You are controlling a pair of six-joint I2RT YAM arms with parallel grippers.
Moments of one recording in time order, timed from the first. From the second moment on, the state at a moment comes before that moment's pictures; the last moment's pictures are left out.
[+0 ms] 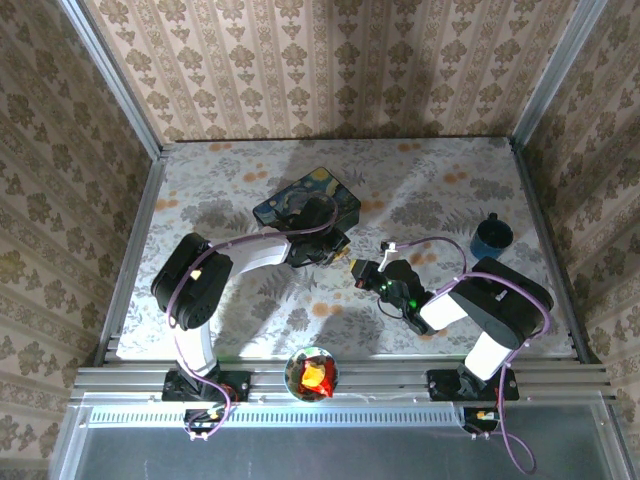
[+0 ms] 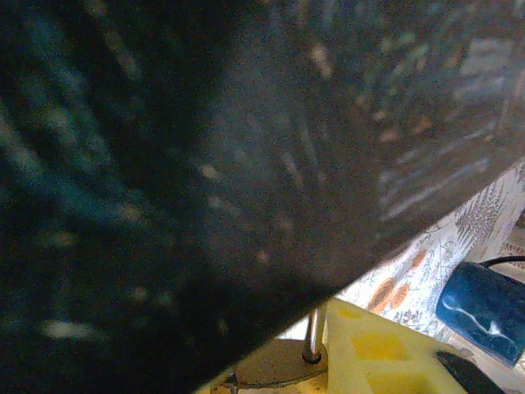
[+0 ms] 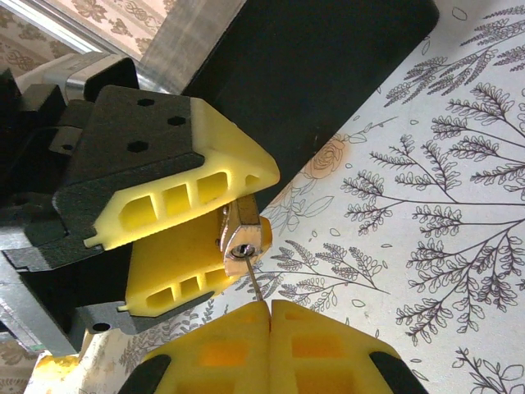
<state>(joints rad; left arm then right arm) -0.77 1.84 1.13 -0.18 0.21 -1.38 0.68 1.66 0.32 1.01 0.08 0.89</state>
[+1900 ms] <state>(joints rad) -0.77 1.84 1.13 -0.17 0.23 -1.40 0.70 1.63 0.31 1.01 0.10 0.89</state>
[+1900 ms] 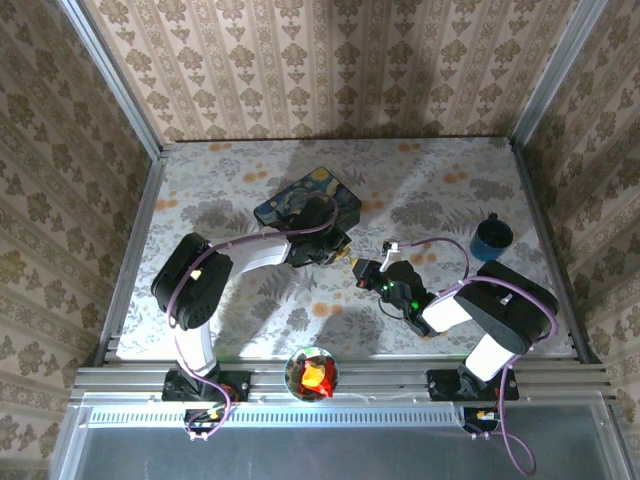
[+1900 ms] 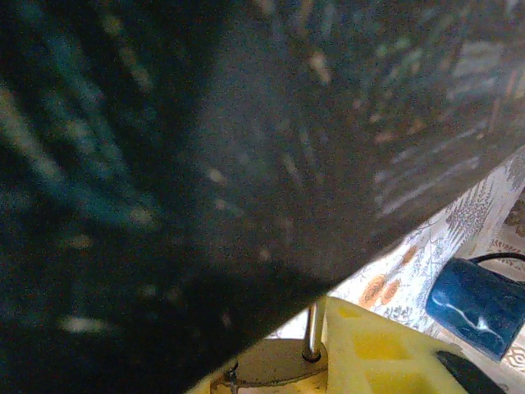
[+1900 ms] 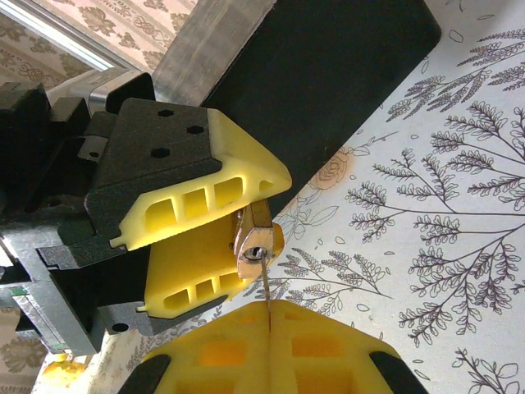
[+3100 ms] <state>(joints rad) -0.77 1.84 1.13 -0.15 0.22 -1.40 0.70 1.63 0.30 1.04 0.12 0.89</state>
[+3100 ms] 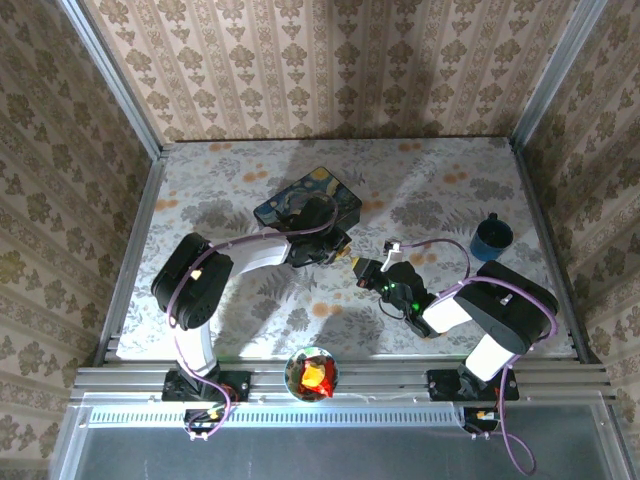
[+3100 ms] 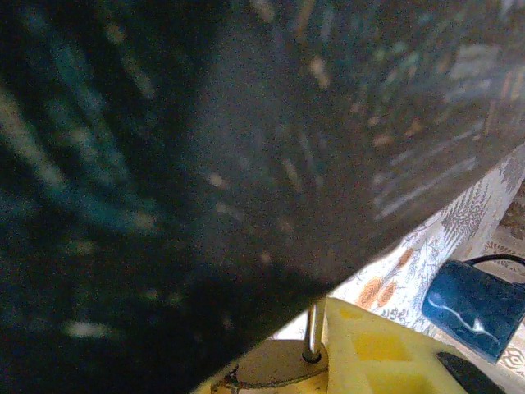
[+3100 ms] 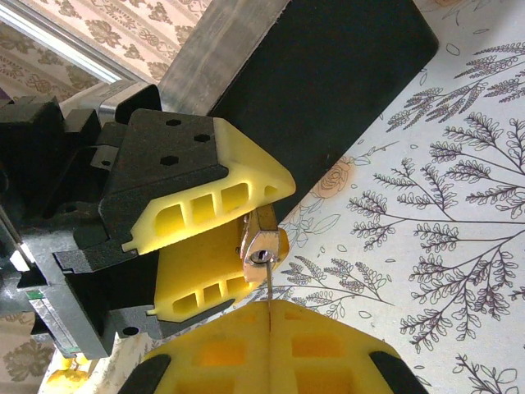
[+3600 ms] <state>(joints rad) -0.77 1.84 1.13 -0.15 0.22 -1.41 0.70 1.61 0.29 1.06 0.13 0.89</state>
